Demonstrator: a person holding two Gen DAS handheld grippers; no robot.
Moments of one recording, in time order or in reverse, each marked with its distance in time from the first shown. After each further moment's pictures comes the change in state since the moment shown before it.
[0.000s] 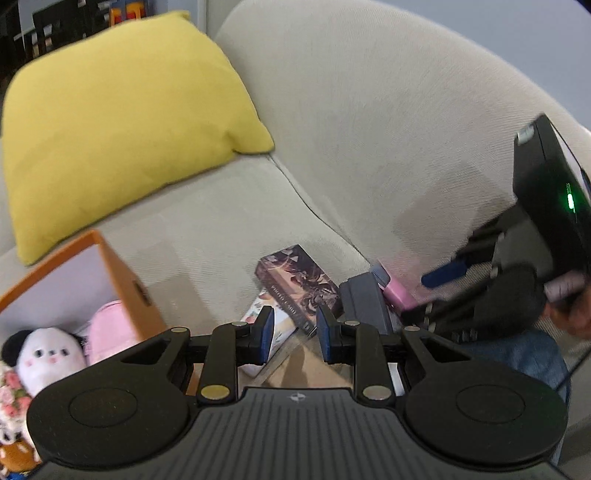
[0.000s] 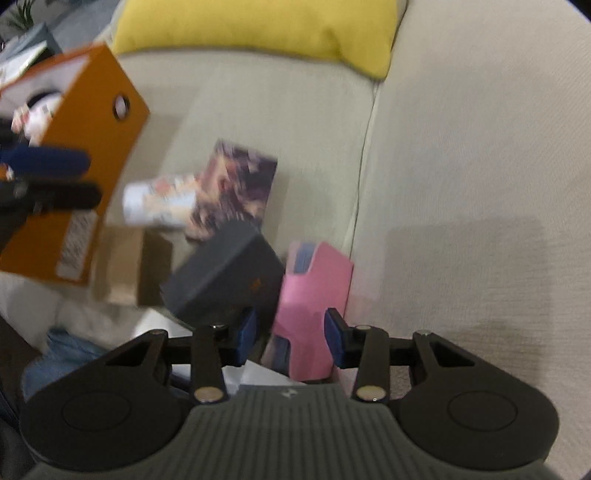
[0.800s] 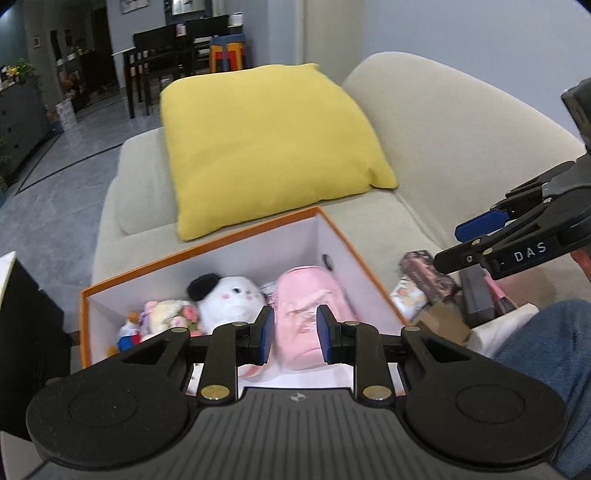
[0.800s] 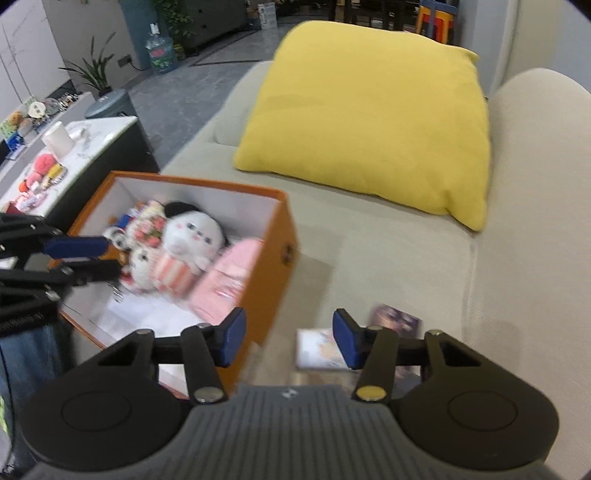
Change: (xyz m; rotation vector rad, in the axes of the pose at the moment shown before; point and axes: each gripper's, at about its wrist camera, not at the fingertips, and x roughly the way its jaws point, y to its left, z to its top) left arm -0.130 0.086 -0.089 -0.107 -0.193 0.233; right arm -0.084 0.109 0.044 -0.065 -0.338 0.141
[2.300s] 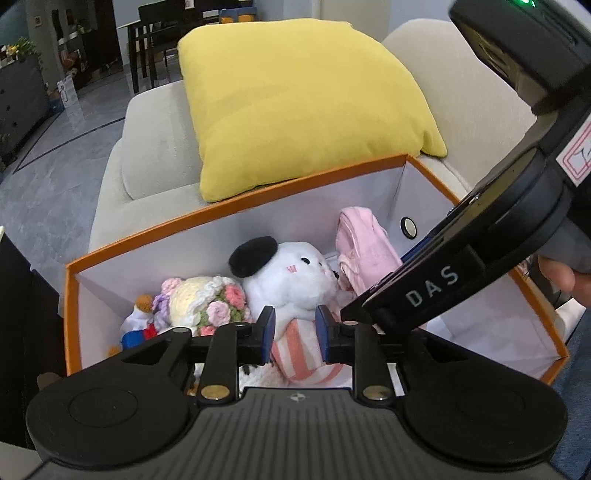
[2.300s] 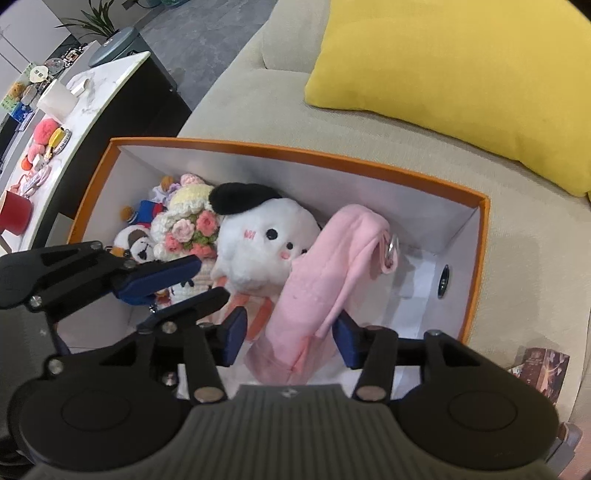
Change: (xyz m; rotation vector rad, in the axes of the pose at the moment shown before) left arm 0.067 0.070 -0.024 -0.030 0.069 0.018; right arm 0.150 0.094 0.071 0.043 0.280 0.145
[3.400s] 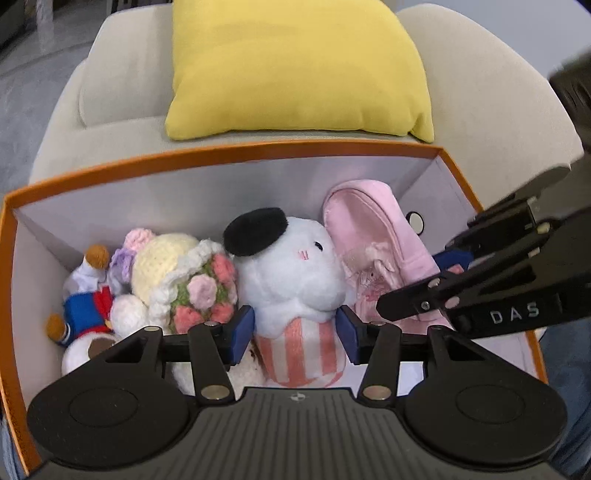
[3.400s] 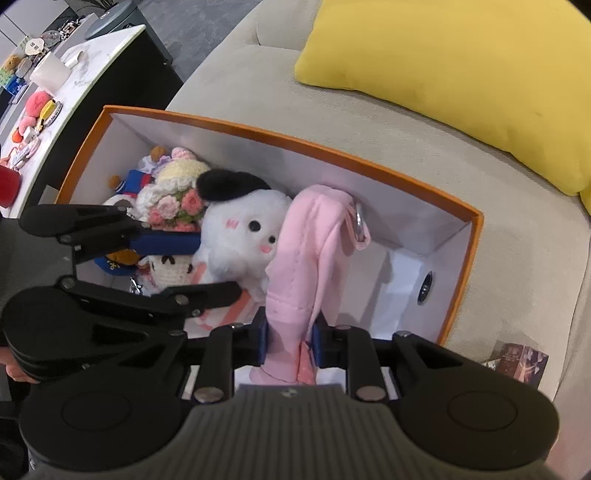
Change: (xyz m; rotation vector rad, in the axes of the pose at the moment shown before) left arm 0.047 0.028 0.006 -0.117 0.156 -0.219; right arm 0.002 -0.003 -0.004 -0.041 0.078 -0.045
